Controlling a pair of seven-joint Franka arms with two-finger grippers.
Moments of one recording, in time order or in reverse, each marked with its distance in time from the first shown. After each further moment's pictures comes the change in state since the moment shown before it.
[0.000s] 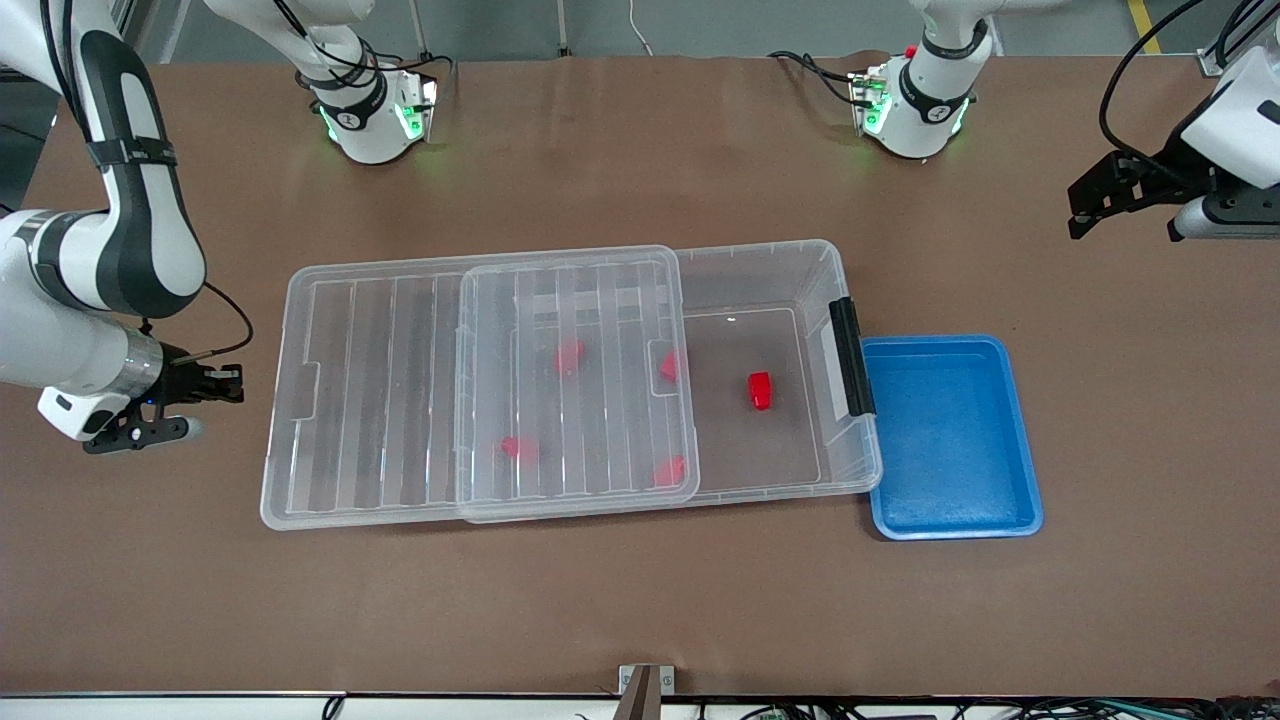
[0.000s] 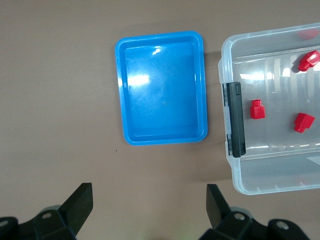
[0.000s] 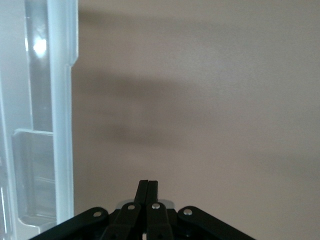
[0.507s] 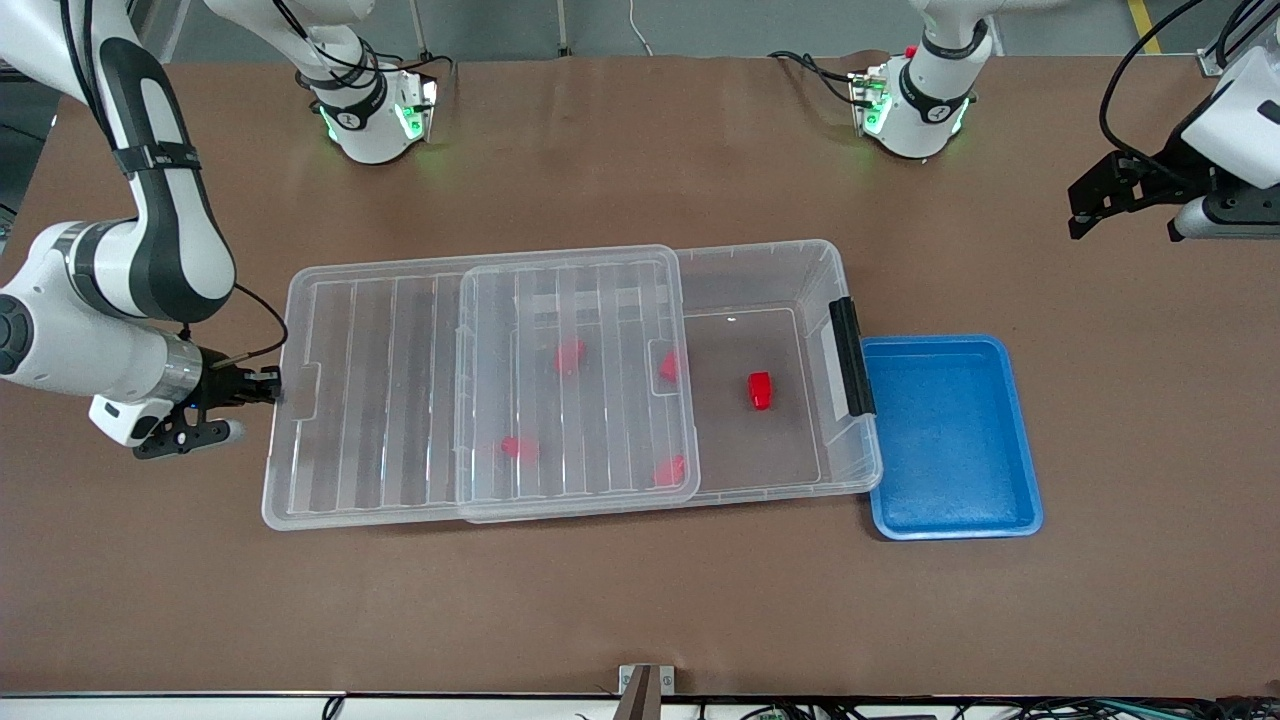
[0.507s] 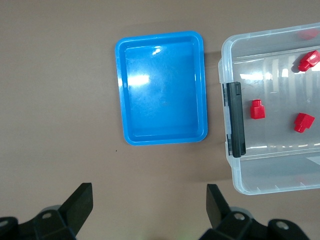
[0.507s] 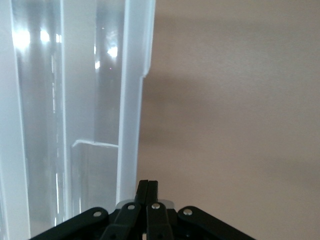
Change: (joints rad) left arm 0.000 0.000 0.000 0.000 0.000 0.002 0.000; right arm 0.001 0.019 0.055 0.000 0.097 -0.001 0.001
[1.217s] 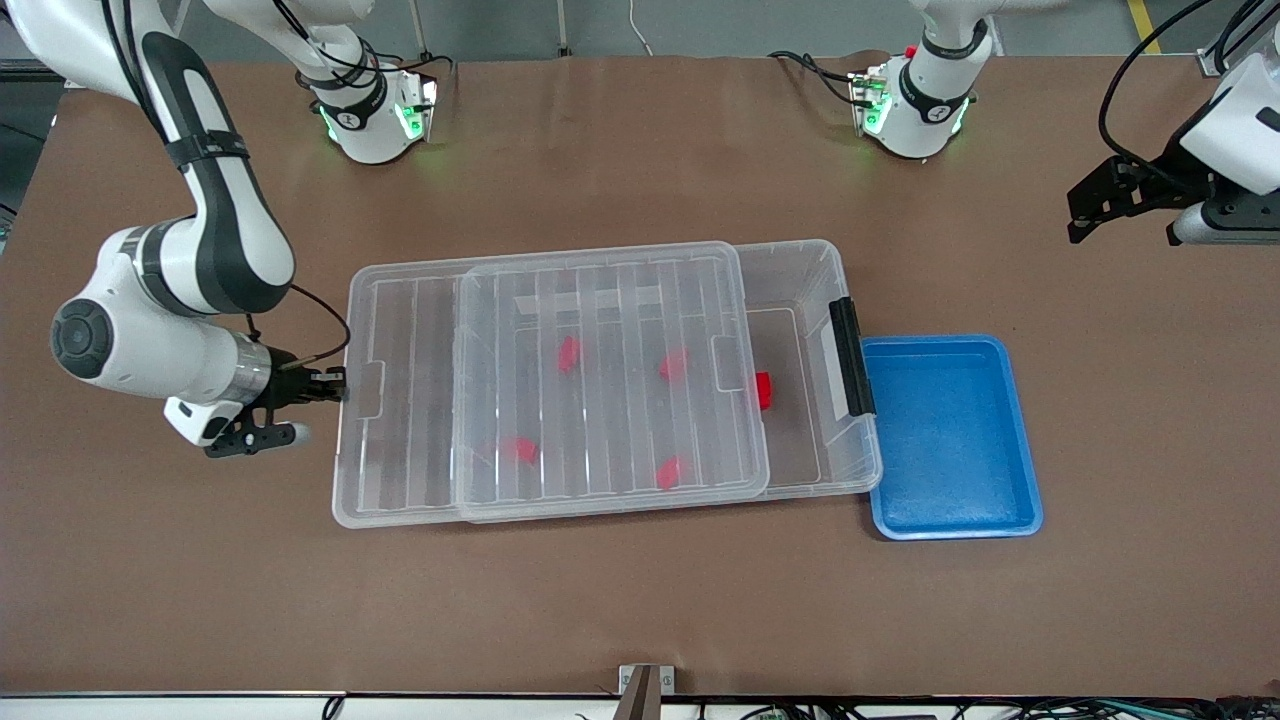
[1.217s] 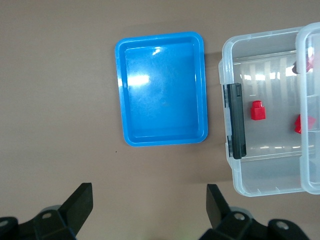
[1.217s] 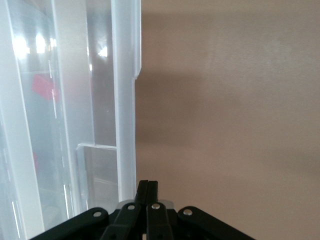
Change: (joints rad) left arm 0.000 0.006 0.003 -0.001 0.000 0.005 0.000; right arm 0.017 0.024 0.137 0.019 0.023 0.007 0.200
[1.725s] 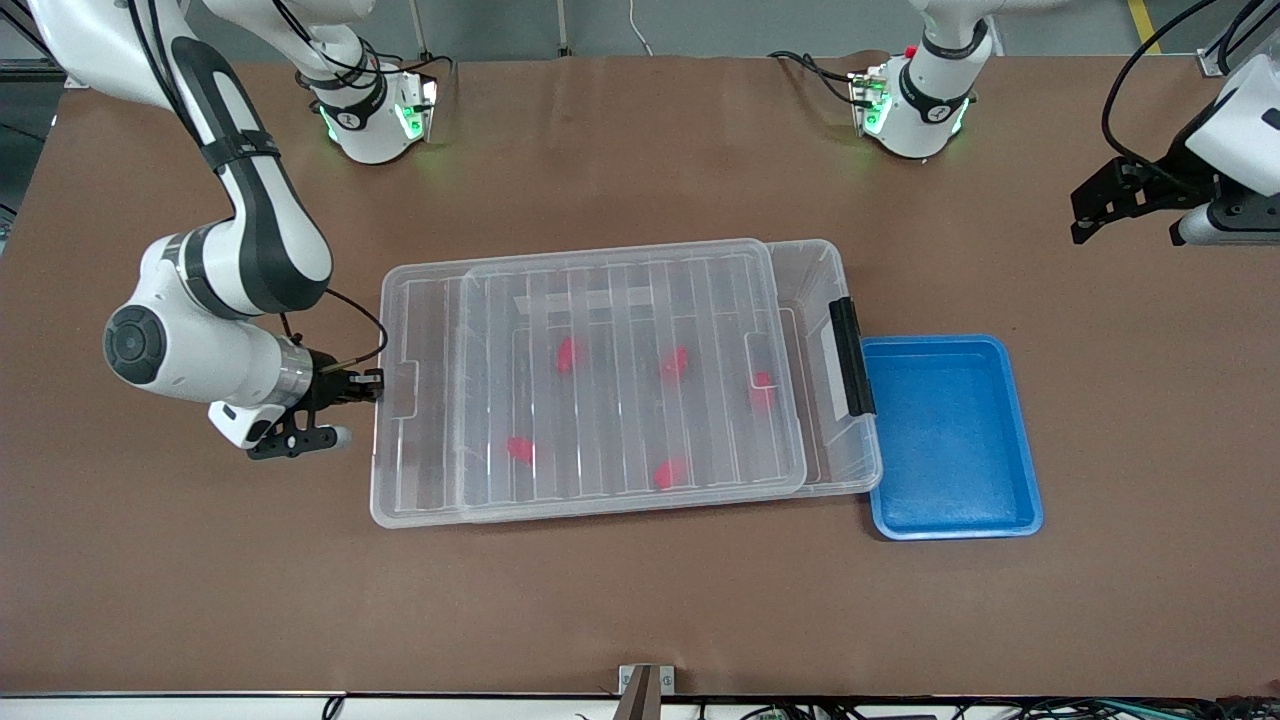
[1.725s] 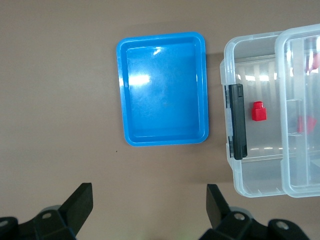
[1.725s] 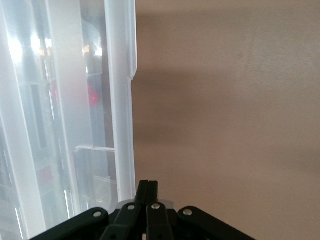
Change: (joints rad) left arm 0.000 0.000 0.004 0.000 0.000 0.000 -0.003; right arm 0.016 0.036 0.058 0.038 0.001 0.005 0.080
